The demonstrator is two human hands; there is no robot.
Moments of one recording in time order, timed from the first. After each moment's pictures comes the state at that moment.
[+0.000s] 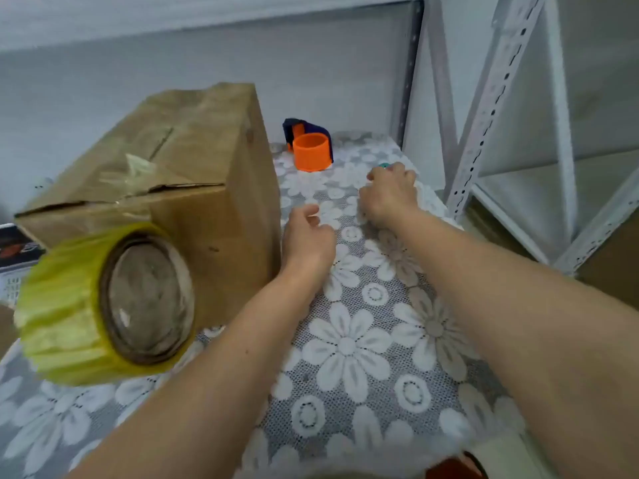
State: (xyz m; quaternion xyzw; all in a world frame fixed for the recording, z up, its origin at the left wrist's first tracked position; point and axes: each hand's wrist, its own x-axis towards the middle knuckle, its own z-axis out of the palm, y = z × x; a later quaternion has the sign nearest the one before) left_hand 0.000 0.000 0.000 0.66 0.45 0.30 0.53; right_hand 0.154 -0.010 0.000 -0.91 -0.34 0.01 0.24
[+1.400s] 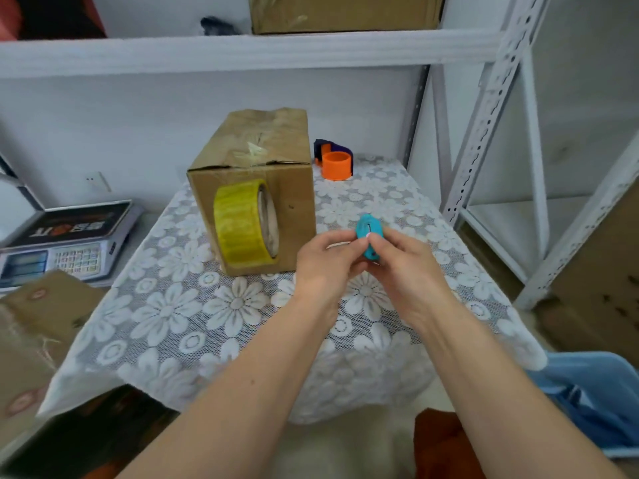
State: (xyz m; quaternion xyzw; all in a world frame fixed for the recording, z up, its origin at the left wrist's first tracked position) left_hand -0.113 -0.098 0.047 0.49 0.35 0.35 0.72; right_hand -0.035 -0.162 0.039 -0.53 -0.23 0.34 0.74
